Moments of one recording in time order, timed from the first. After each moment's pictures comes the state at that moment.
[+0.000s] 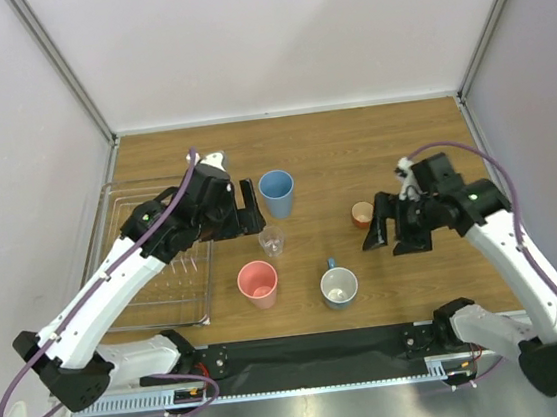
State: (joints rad) left arm -0.75 1.18 1.36 -1.03 -0.18 -0.68; right arm 0.29 1.00 1.11 -1.17 -0.42 0.48
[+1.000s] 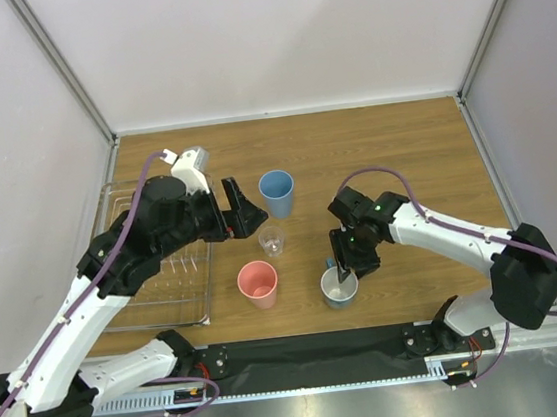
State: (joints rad) left arm -0.75 0.97 1.33 -0.85 -0.01 -0.63; right arm 0.74 1.39 0.99 -0.91 -0.16 0.63
